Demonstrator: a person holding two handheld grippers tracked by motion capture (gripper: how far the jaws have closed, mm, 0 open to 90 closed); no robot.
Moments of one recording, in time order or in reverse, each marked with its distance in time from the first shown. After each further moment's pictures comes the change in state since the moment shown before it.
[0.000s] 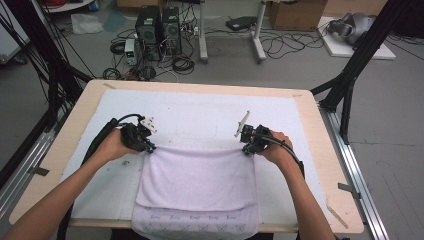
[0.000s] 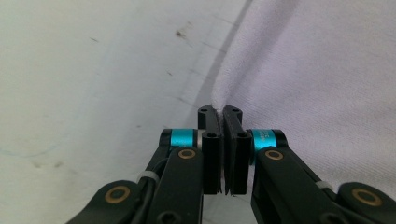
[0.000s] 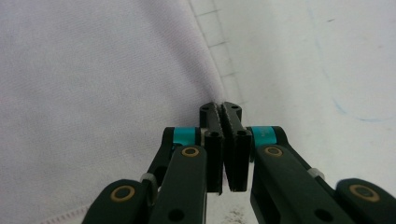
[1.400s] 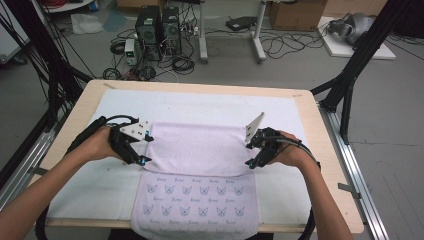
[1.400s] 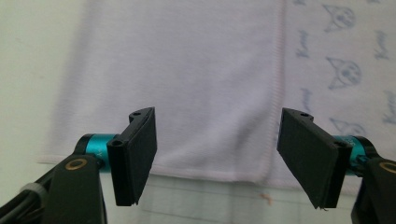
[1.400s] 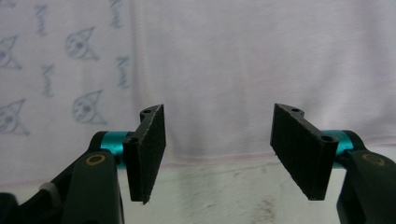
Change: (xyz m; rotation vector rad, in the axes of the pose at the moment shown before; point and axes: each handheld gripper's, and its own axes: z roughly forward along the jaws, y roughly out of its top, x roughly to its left) left arm -0.027 -0.018 -0.033 -0.136 -0.128 0.368; right arm 0.021 -0.022 -0.030 -0.139 0.180 -0.161
